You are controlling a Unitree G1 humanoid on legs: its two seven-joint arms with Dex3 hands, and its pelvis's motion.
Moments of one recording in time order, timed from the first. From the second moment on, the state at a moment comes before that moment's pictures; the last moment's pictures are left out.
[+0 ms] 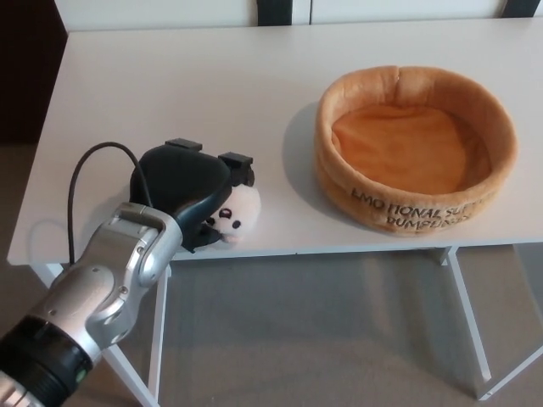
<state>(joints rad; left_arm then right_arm) -0.52 0.47 -0.61 0.33 0.85 0.09 0.00 0.16 -0.48 0.06 1.26 -0.25 -0.45 -0.17</state>
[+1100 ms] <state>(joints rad) -0.52 0.26 -0.23 0.36 0.64 0.04 0.12 0.16 -0.48 0.05 1.25 -0.25 -0.46 -0.15</state>
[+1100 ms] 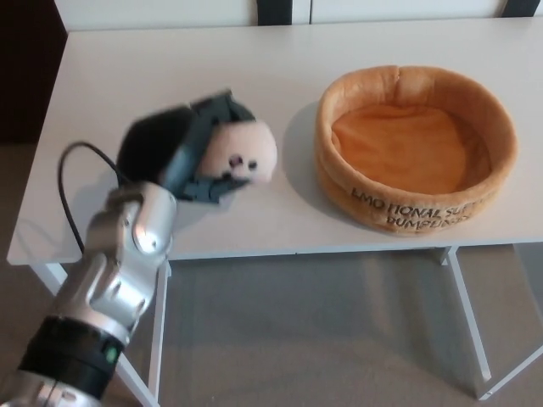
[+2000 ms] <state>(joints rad) -0.83 0.11 -0.42 0.33 0.66 0.09 0.08 0.15 -0.48 0.05 1.26 -0.25 -0.45 -0.15</state>
